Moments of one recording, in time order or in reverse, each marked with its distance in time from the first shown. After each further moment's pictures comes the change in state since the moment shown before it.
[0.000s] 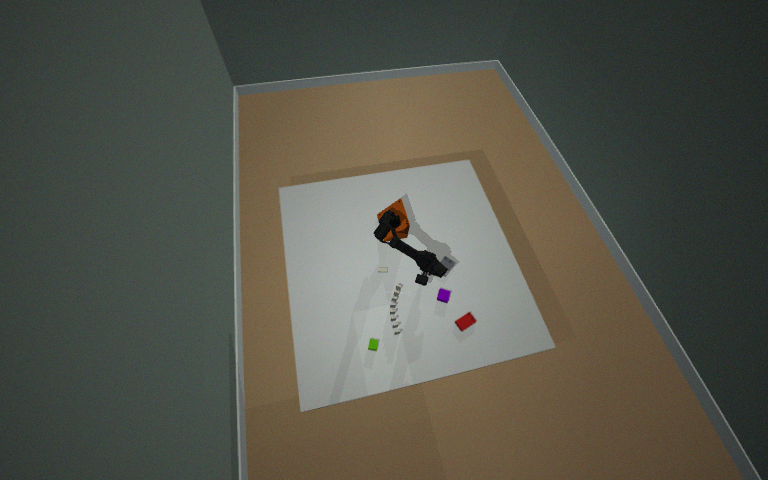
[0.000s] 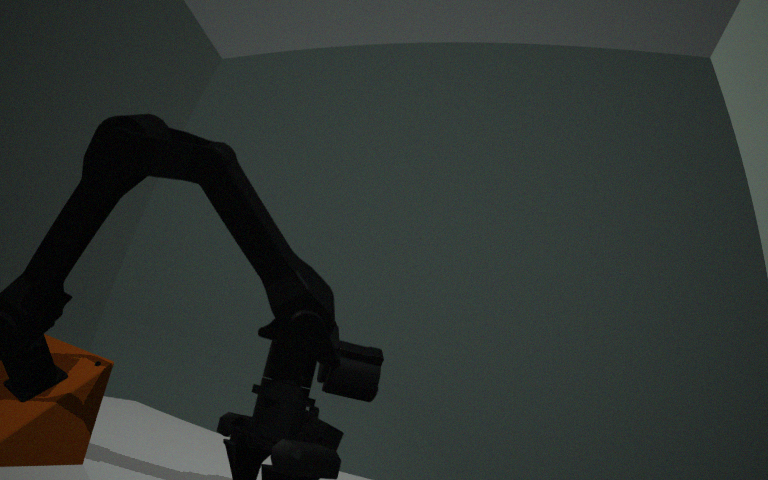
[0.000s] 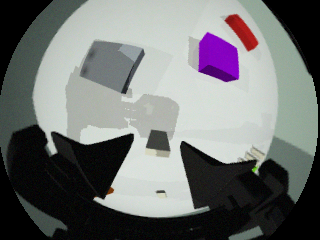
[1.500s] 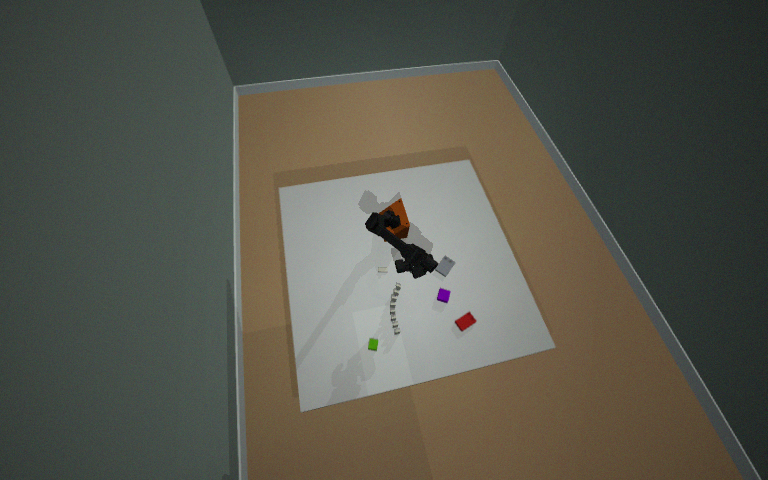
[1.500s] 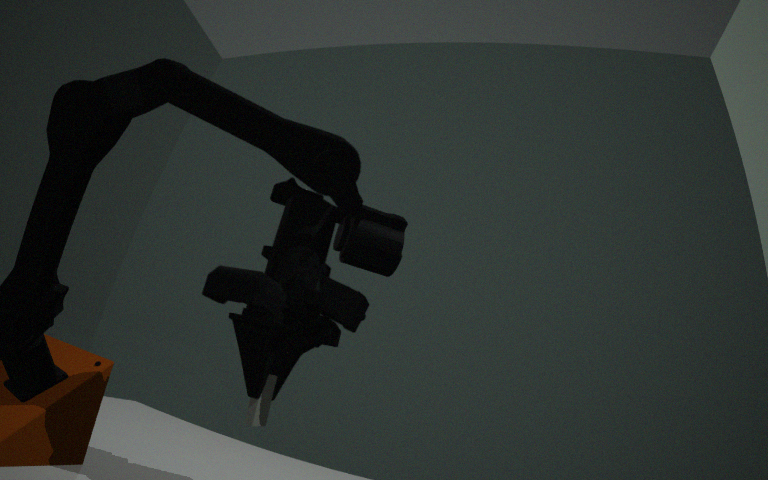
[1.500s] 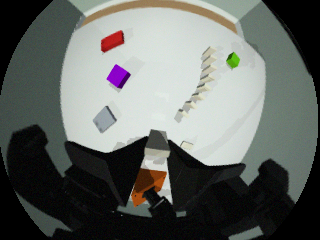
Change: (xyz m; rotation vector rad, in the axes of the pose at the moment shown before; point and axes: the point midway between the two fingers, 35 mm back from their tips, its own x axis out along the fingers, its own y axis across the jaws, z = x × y) arm -0.136 -0.060 -0.059 1.006 -0.005 0.014
